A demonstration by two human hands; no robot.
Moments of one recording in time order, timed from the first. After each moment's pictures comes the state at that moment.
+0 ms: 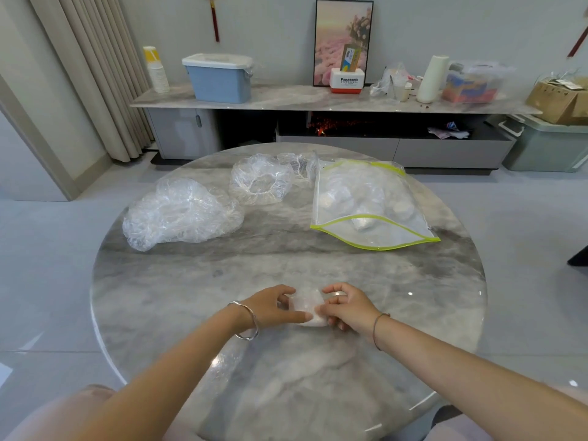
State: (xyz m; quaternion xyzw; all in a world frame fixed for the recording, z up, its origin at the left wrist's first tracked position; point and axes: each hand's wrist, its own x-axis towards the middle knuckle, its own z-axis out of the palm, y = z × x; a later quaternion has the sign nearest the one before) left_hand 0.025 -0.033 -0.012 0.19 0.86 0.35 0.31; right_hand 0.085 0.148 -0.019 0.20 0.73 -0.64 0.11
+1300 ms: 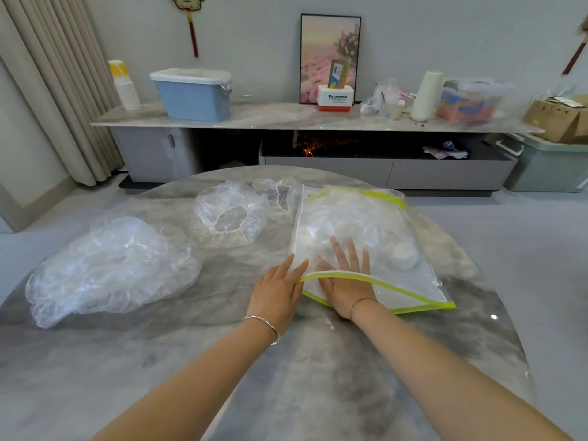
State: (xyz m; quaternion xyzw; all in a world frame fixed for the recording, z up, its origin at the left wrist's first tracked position) left_hand -0.111 0.081 -0.044 0.27 0.94 0.20 -0.02; right_hand -0.100 0.250 -0.055 0.04 1.00 -0.01 -0.03
